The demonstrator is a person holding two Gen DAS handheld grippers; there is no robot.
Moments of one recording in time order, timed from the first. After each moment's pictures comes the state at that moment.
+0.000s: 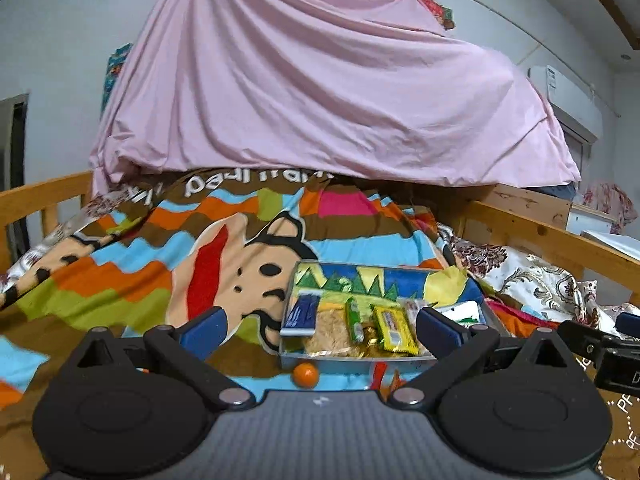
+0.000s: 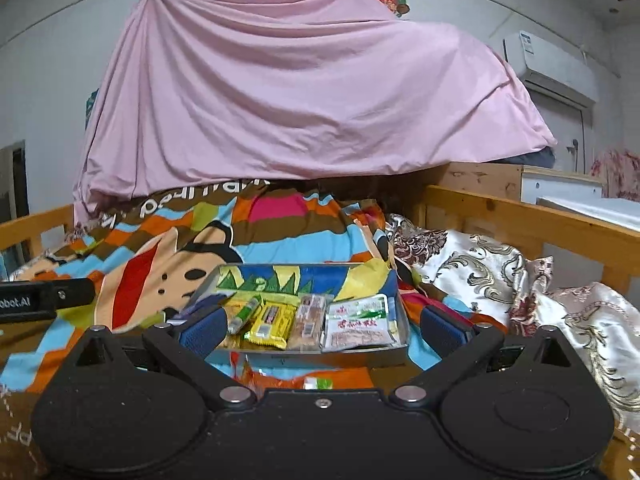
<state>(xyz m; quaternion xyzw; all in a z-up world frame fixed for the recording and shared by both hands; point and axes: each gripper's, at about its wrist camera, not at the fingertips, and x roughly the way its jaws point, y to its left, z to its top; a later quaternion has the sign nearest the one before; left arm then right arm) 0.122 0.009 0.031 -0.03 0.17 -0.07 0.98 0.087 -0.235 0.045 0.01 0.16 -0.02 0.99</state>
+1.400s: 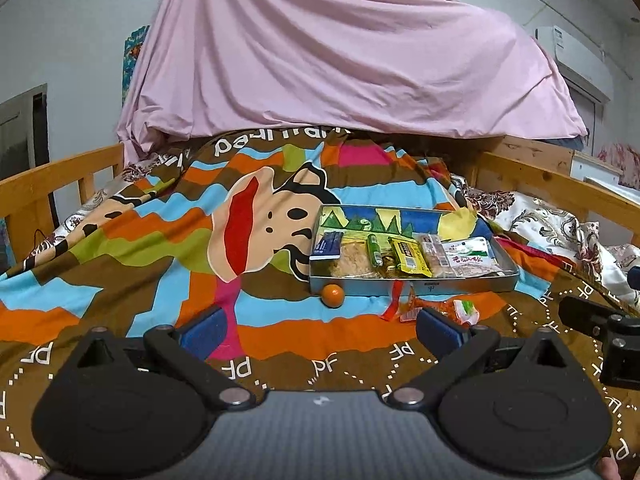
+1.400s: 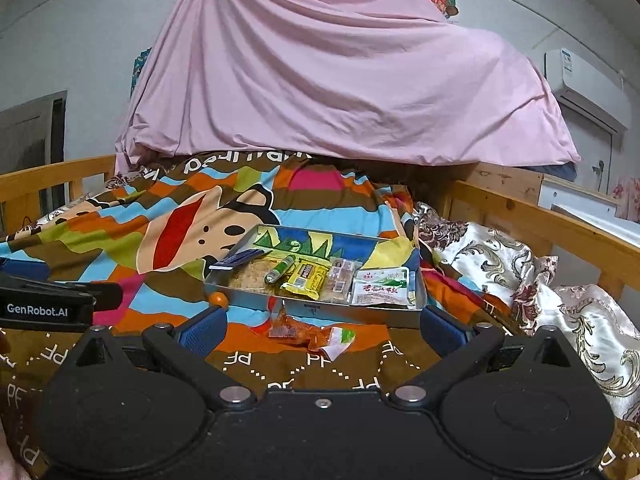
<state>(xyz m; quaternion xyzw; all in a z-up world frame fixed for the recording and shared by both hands) 0.055 0.018 0.013 0.00 0.22 -0.04 0.97 0.031 -0.207 0.041 -0.04 0.19 0.02 0.98</state>
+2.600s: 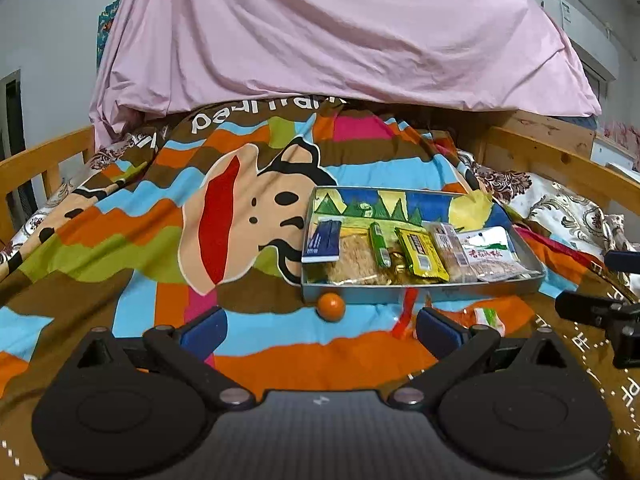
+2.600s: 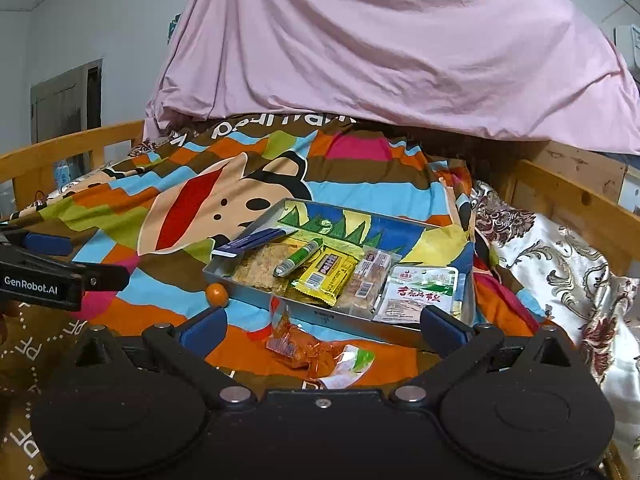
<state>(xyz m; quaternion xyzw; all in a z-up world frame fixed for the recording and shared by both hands) 0.146 0.011 0.005 0.01 0.26 -0.05 0.96 0.156 -0.237 0.024 -0.05 0.25 0.12 0.96</state>
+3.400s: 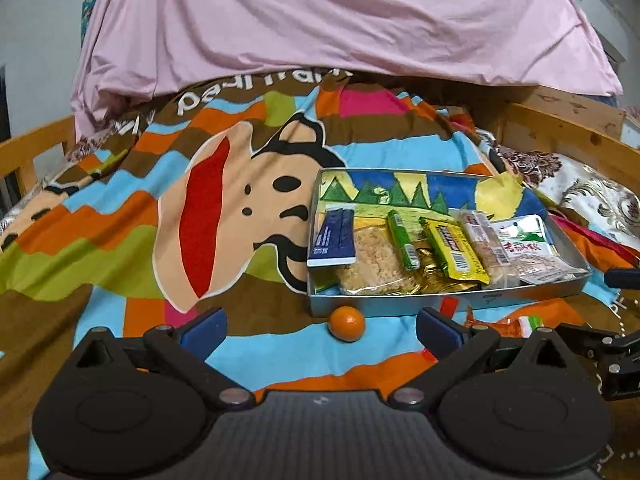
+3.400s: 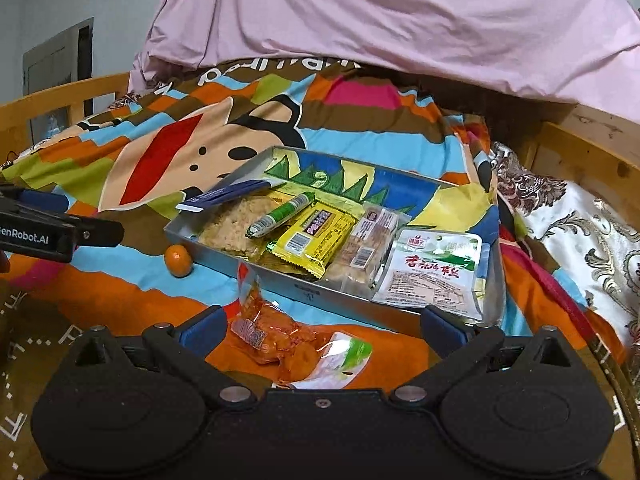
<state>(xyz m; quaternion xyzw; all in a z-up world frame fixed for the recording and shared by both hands) 0.220 0.008 -0.029 0.02 0.29 -0.05 0.95 0.230 -0.231 -0.031 -0.08 0.31 0.12 0.94</state>
